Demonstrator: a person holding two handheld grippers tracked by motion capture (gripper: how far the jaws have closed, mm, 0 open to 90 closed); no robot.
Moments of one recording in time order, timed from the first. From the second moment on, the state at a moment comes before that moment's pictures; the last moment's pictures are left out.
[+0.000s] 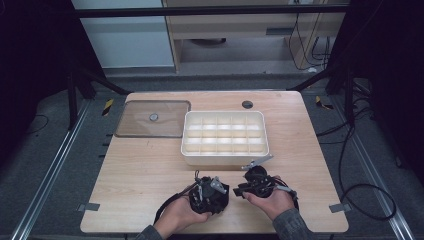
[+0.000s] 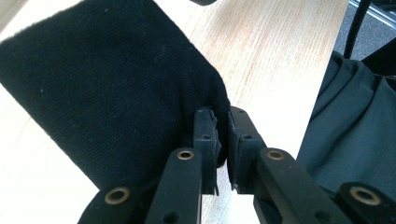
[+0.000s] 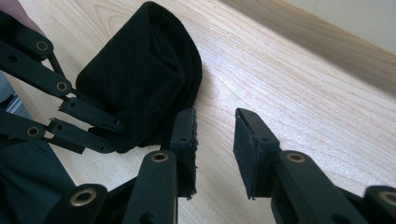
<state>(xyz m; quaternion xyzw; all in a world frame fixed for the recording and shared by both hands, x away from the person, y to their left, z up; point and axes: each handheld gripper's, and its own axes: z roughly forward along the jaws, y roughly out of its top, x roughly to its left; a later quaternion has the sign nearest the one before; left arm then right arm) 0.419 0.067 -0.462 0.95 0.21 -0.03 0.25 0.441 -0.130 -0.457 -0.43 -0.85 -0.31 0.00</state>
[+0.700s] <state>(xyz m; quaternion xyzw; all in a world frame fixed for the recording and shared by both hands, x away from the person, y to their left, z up) 0.416 0.070 -0.465 0.94 0.21 -0.03 0.26 0.443 -0.123 -0.455 -0.43 -0.85 -0.31 0.00</state>
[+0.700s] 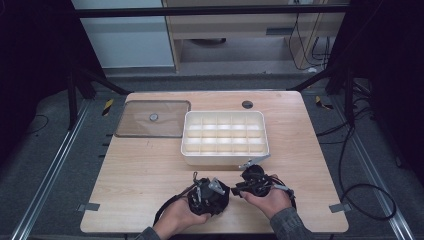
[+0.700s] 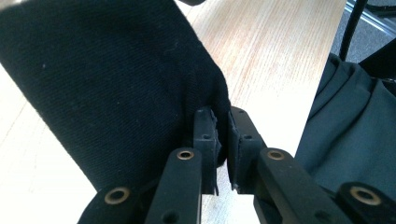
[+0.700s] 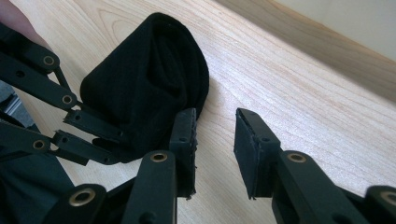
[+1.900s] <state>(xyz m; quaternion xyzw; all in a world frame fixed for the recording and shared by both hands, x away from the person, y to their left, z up) 0.430 0.057 -0.446 0.92 0.26 0.00 0.31 0.445 -0.144 -0.445 -0.44 -0.83 -0.33 -0.01</state>
